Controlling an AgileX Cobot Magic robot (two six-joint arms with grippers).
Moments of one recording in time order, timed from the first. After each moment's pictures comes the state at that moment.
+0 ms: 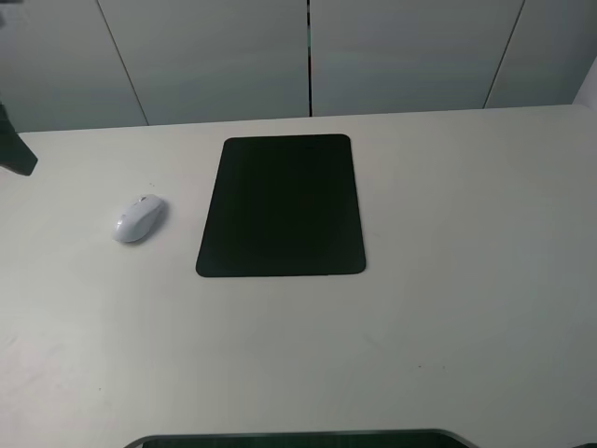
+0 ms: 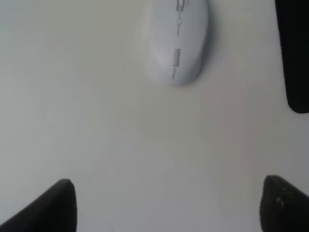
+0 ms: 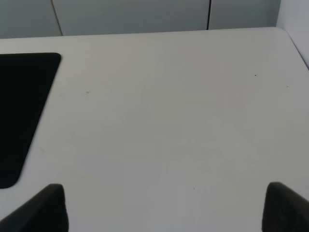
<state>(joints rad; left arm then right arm) 0.06 1.33 -1.01 -0.15 1.01 0.30 -0.01 0.00 -0.51 0.02 1.10 0.01</state>
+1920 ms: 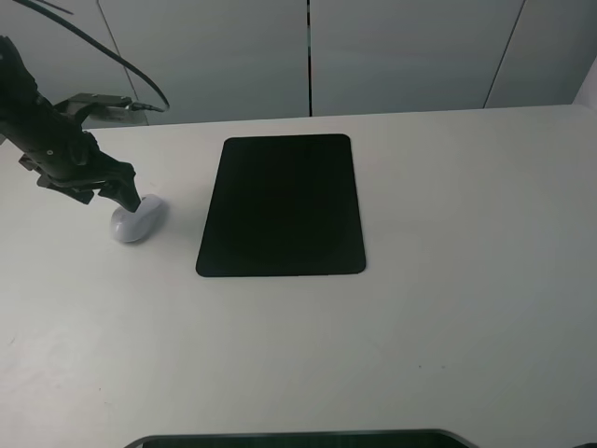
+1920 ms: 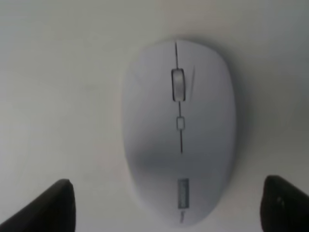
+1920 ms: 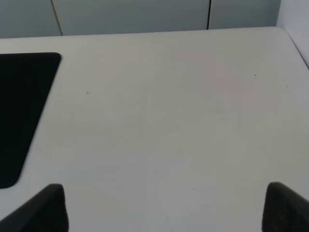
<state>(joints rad) -0.05 1.90 -1.11 -0.13 0.65 0.29 -0.01 0.00 -0.51 0.02 1.10 0.01</state>
